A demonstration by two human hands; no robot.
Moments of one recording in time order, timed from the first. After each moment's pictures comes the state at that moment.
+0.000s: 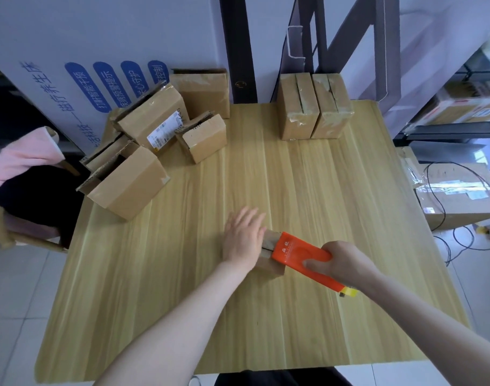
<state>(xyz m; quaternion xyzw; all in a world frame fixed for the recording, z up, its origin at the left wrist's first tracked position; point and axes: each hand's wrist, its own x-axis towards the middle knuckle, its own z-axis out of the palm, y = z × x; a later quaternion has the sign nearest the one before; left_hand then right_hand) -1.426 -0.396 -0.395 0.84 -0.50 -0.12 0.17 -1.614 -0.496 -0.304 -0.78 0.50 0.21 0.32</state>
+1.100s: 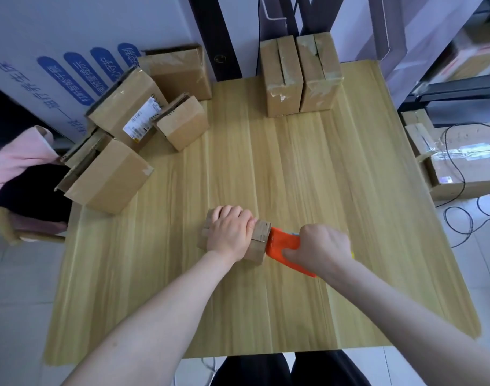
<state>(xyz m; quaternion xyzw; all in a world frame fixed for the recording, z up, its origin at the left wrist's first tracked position) -1.444 -0.407 -0.407 0.84 -0.54 -0.05 0.03 -1.611 -0.504 -0.313 -0.85 0.44 0.24 0.18</state>
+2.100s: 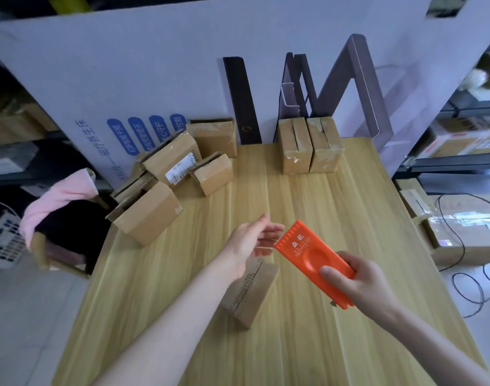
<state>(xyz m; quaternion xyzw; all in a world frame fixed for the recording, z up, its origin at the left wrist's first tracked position) -1.448 -0.405 -0.237 0.66 -0.18 -0.53 0.50 -1.661 -0.478 -0.231 -0.70 0.44 -0.14 0.55</state>
